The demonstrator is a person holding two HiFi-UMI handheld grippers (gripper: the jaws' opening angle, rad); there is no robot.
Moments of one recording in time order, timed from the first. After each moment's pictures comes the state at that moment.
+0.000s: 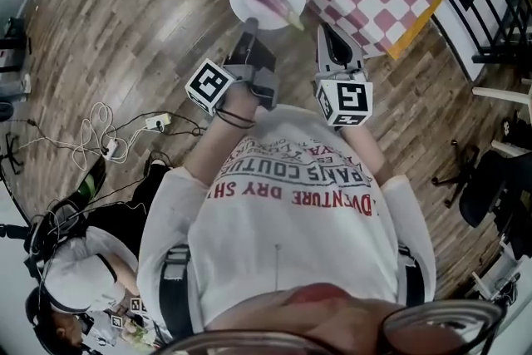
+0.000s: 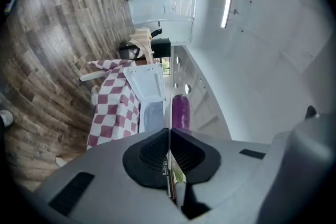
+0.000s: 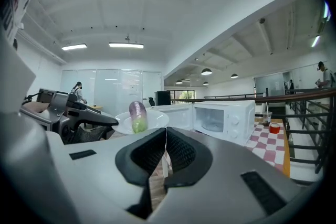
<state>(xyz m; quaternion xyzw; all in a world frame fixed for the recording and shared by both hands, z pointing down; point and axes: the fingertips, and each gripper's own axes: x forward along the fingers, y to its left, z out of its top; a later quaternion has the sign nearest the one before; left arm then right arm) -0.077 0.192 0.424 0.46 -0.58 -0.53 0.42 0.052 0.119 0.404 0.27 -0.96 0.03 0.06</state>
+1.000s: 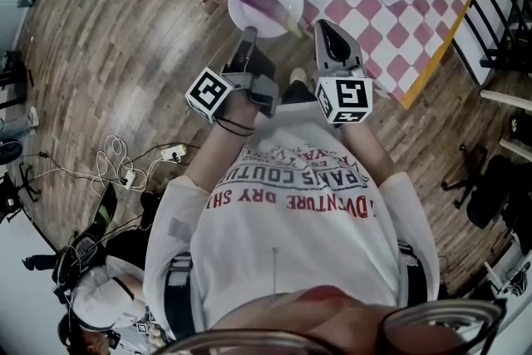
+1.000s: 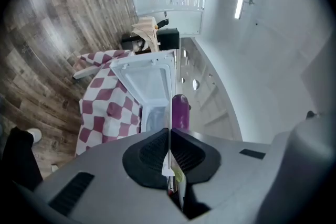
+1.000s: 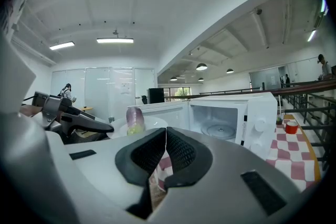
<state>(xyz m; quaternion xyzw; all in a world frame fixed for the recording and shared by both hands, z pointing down) -0.210 0.036 0.460 0.45 -0.57 -0.51 0.47 -0.089 -0.044 0.431 0.29 -0.95 0.05 0.07</state>
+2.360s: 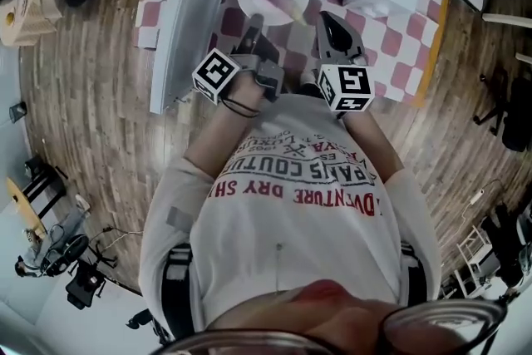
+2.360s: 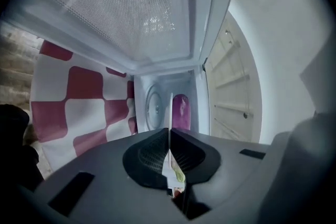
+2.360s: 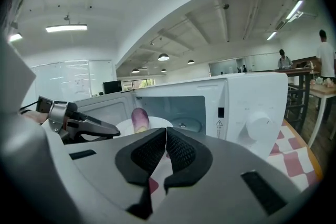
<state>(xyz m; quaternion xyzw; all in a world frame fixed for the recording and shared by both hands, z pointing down) -0.242 -0.248 0.516 0.53 -0.49 -0.35 0.60 -0.105 -0.267 0.477 0.48 -0.86 0.13 0.10</state>
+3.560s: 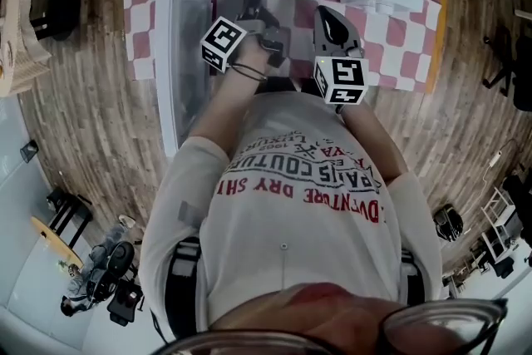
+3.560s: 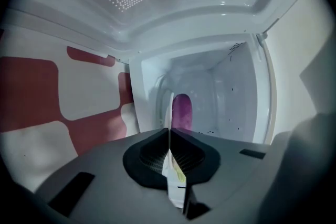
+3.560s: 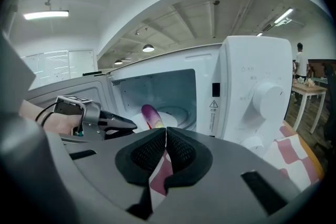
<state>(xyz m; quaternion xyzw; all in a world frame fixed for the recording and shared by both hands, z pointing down) -0.239 -0.357 0.599 0.53 -0.49 -0.28 0.63 -0.103 -0.304 0.532 0.55 -0.80 0.16 0.15</state>
